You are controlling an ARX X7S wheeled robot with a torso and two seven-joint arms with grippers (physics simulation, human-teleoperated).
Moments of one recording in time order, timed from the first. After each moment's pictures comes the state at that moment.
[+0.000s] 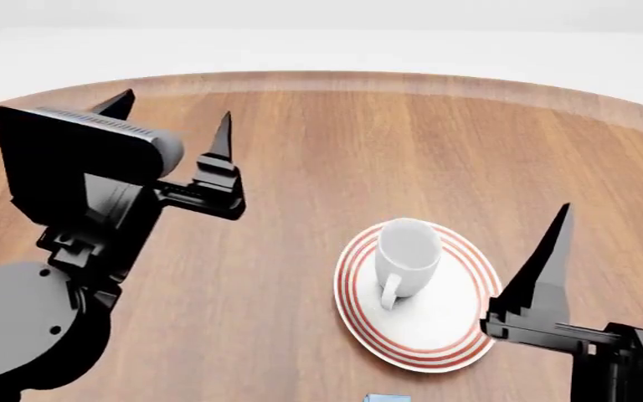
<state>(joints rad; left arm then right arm) -1.24 -1.01 1.23 0.57 -1.15 -0.06 -0.85 -0.14 0.40 -0.08 -0.75 0.06 -0.12 0.51</state>
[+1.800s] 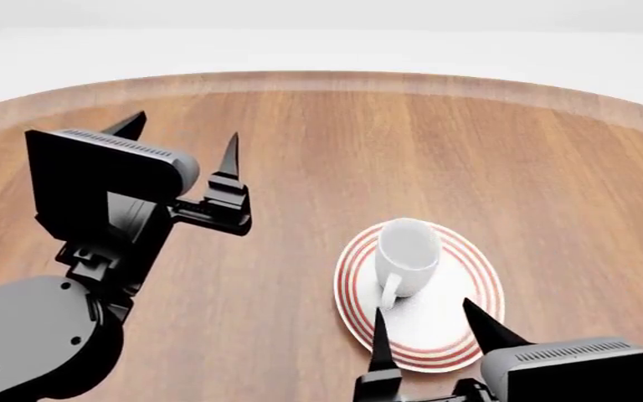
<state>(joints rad) -1.18 -0.99 1.24 0.56 -1.12 -0.07 -0.86 0.94 0.88 -1.59 -1.05 1.00 0.05 1.57</state>
